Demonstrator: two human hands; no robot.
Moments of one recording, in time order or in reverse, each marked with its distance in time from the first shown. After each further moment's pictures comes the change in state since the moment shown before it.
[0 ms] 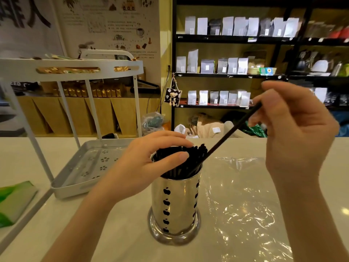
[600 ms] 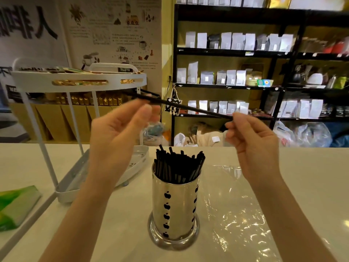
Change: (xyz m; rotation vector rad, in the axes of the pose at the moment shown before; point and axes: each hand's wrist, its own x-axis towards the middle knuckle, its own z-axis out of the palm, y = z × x) left_hand 0.000 0.028 -0.024 -0.341 0.610 0.170; right_hand -0.004 0.027 0.004 0.246 0.067 0.511
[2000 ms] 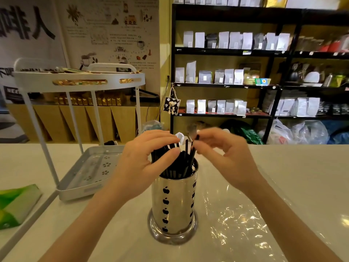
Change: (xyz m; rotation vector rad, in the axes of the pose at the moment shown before) left_hand -0.024 -0.031 0.008 0.449 -0.340 0.070; right_hand -0.023 0.006 0.010 -0.699 -0.471 -0.283
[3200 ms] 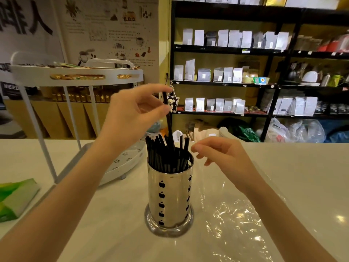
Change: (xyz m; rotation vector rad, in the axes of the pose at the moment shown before) left_hand 0.046 0.026 -0.028 -0.030 0.116 -0.021; right_hand -0.012 0.008 -0.007 0.193 -0.048 0.402
